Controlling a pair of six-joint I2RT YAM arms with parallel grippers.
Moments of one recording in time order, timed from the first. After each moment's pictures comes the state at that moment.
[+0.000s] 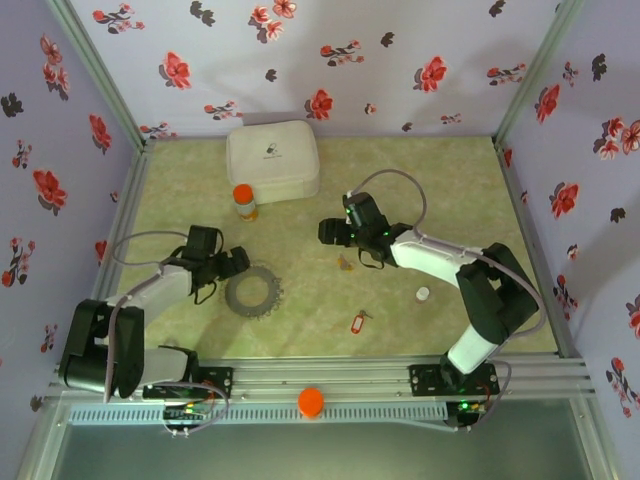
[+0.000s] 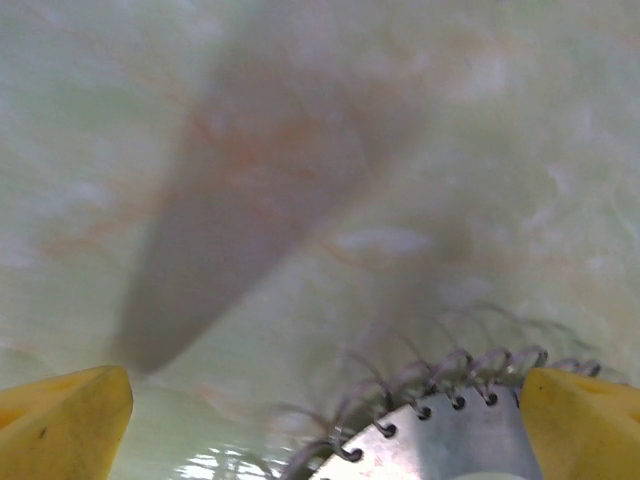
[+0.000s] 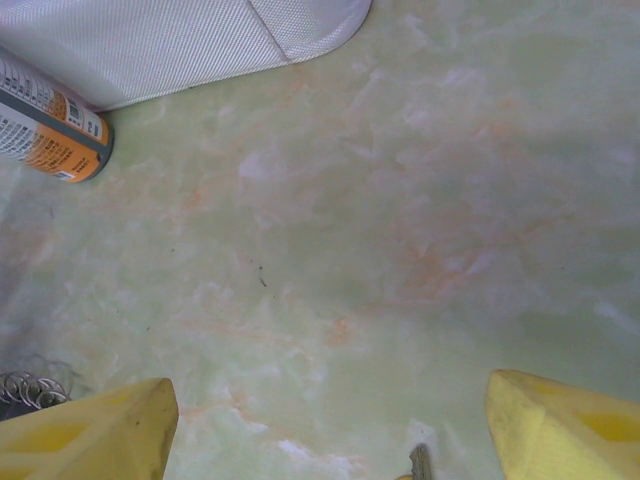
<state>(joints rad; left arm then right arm) -0.26 1.31 0.55 -0.28 -0.01 -0.58 0.67 1.64 0.97 -0.09 0.00 0.56</state>
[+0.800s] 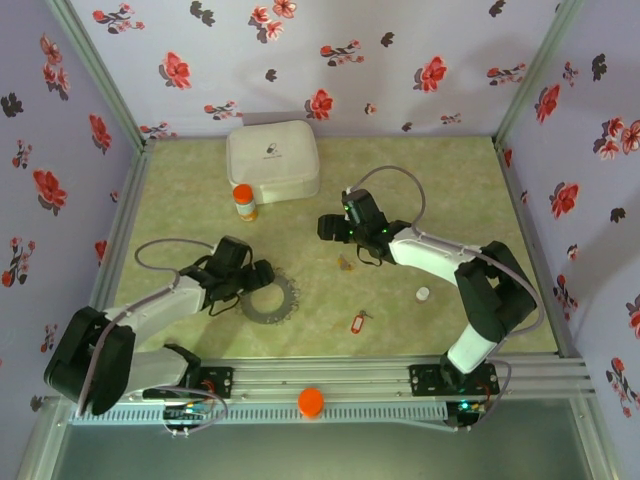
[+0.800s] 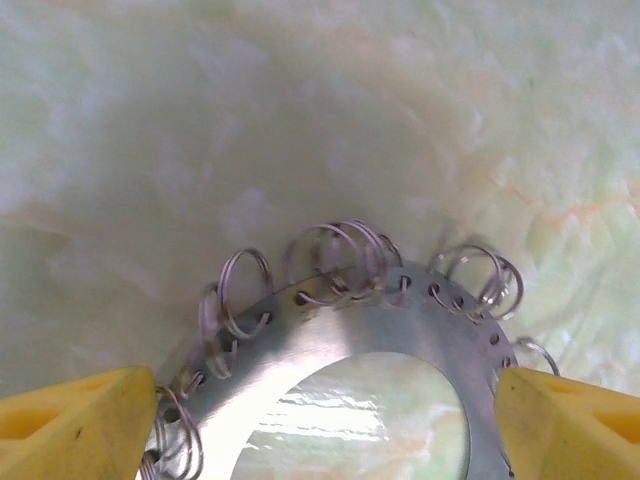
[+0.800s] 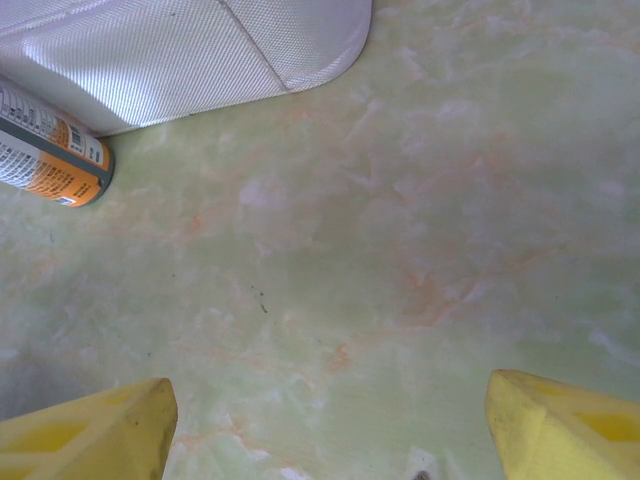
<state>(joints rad) -0.56 1.23 0.53 -0.32 0.00 -0.85 0.67 1.65 1.00 -0.09 0.02 0.55</state>
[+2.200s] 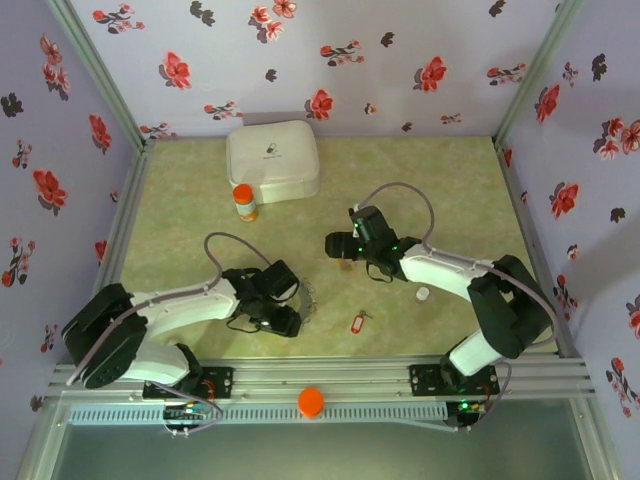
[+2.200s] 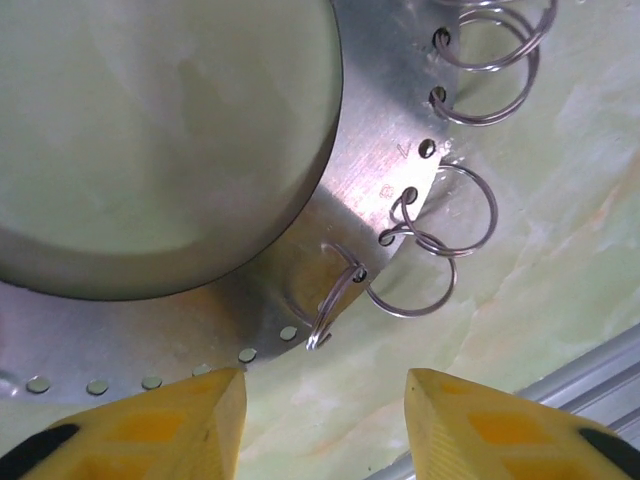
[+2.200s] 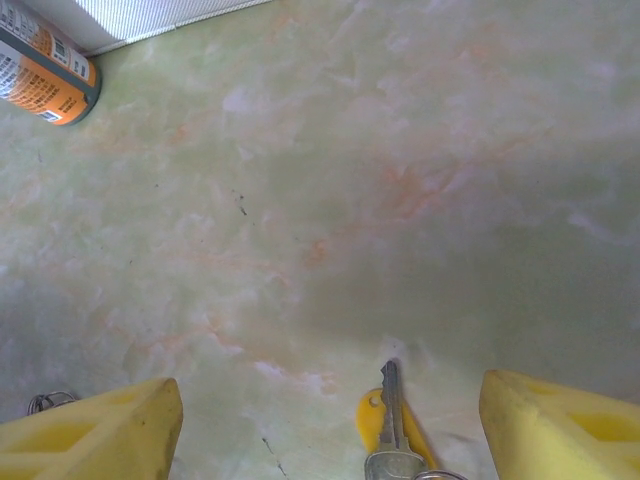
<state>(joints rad) -0.97 1.38 0.69 -0.63 0.21 -0.61 0.68 1.54 0.82 -0.05 -0.01 0.56</state>
